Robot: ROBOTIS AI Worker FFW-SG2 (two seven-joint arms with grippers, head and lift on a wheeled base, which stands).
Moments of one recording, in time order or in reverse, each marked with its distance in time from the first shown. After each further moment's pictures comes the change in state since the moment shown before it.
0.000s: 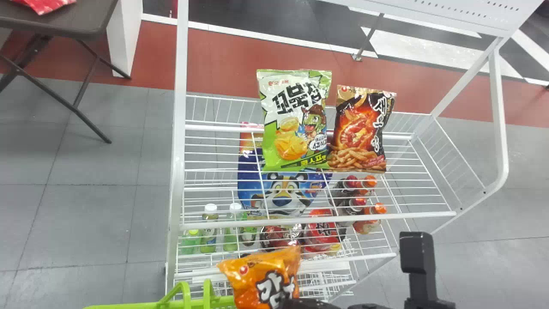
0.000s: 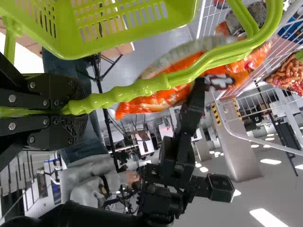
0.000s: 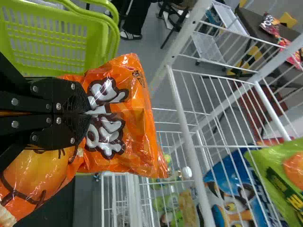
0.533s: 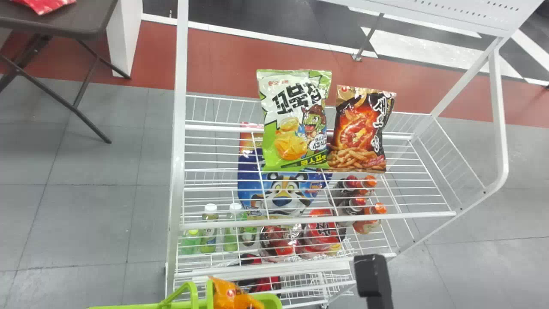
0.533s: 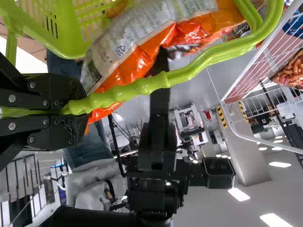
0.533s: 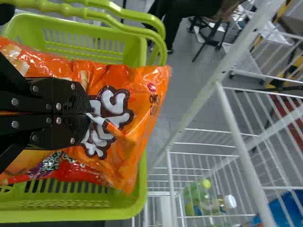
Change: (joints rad) left arm -0.016 -0.001 -0.036 -0.004 -0.025 0.014 0.016; right arm 0.042 -0.049 0.180 0.076 0.026 0.000 -0.046
